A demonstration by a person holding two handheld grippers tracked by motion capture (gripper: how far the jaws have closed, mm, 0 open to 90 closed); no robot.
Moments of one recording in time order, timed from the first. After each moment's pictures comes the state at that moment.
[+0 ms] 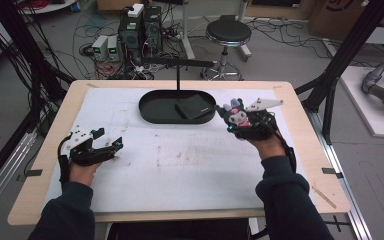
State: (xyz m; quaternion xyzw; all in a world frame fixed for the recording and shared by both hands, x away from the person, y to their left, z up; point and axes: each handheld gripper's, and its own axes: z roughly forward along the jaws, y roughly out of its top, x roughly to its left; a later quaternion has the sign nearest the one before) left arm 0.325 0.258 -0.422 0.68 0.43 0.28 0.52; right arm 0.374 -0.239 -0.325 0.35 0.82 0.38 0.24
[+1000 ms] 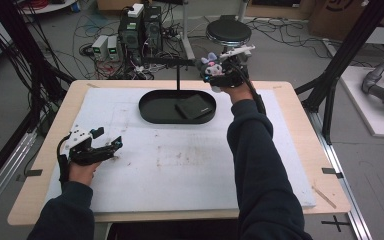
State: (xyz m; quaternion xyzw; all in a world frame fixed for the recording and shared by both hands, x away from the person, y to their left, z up) left arm 0.327 0.260 -0.423 0.68 0.43 0.28 0.53; right arm 0.507 -0.175 -0.277 0.36 0.80 0.42 0.23
